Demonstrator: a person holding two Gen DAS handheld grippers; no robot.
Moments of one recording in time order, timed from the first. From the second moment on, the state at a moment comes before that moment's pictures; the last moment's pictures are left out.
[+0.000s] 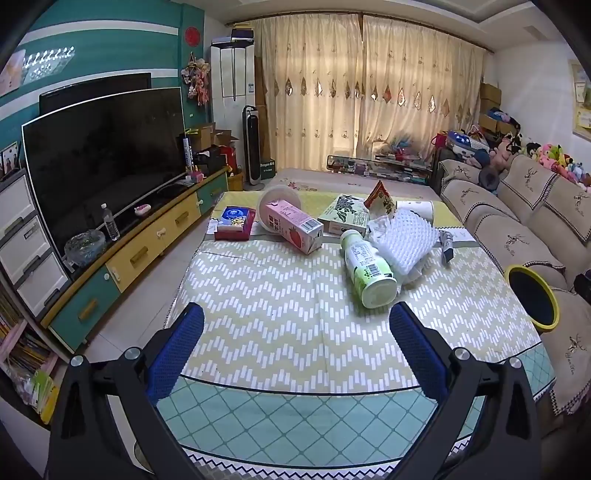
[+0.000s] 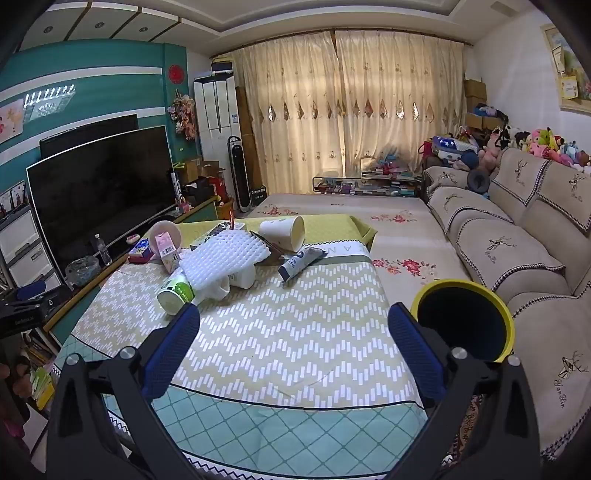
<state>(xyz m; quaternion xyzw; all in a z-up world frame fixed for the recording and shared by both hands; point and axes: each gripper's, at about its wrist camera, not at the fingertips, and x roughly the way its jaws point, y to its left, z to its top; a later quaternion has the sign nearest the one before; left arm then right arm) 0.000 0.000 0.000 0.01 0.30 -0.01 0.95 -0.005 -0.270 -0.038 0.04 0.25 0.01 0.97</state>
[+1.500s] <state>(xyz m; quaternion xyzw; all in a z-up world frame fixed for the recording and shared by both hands) 0.003 0.004 0.003 0.00 0.30 -0.01 0.95 0.003 -0.274 -0.042 0.05 0.25 0.02 0.97</state>
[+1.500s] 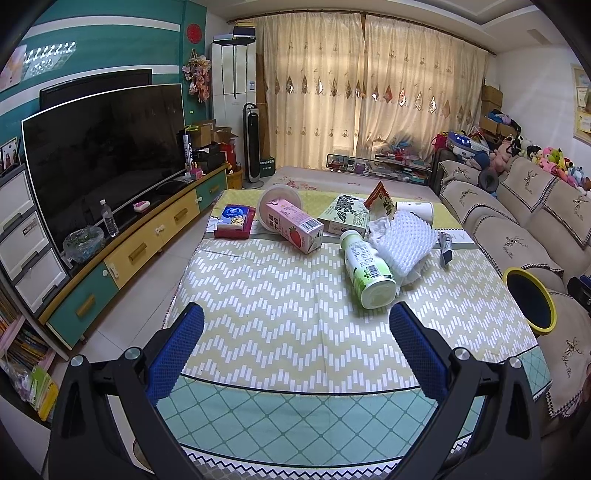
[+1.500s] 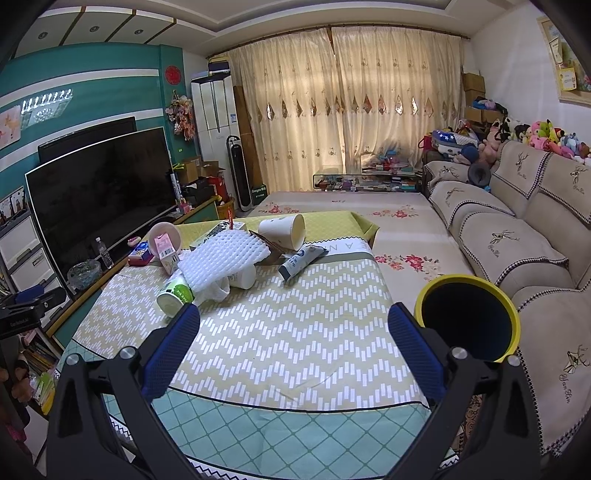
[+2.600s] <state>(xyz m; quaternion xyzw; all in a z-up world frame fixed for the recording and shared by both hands) 0.004 0.005 -0.004 -0.01 0.31 -0.01 0.95 0.009 -0.274 -0.049 0.06 0.26 0.02 0.96</state>
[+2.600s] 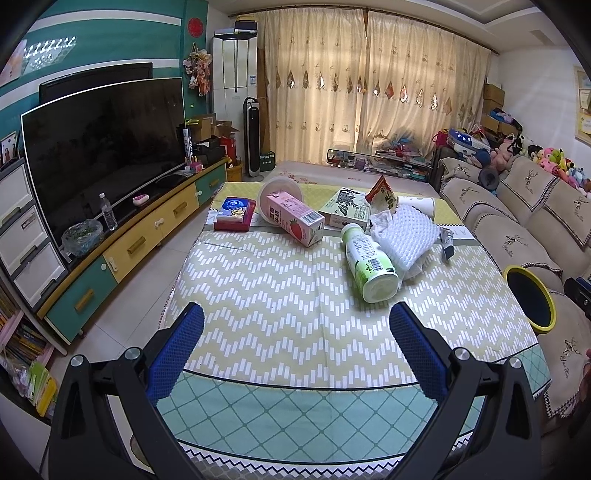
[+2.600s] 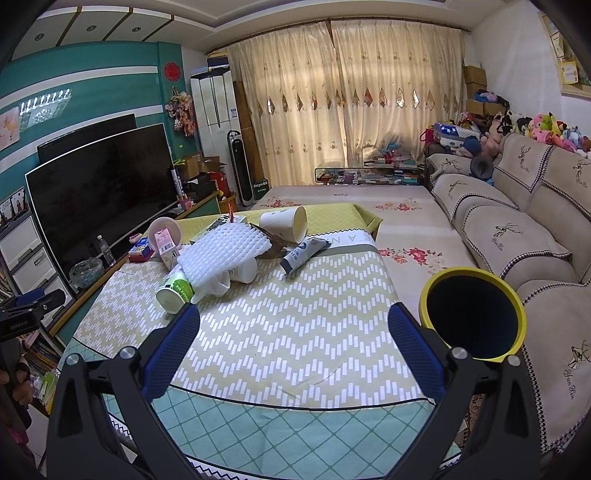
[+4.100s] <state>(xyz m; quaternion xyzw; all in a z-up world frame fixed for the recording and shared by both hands) 0.059 0.000 -0.002 0.00 0.31 -0.02 0.95 0.076 -0.274 -0.063 0.07 0.29 0.05 0.95</state>
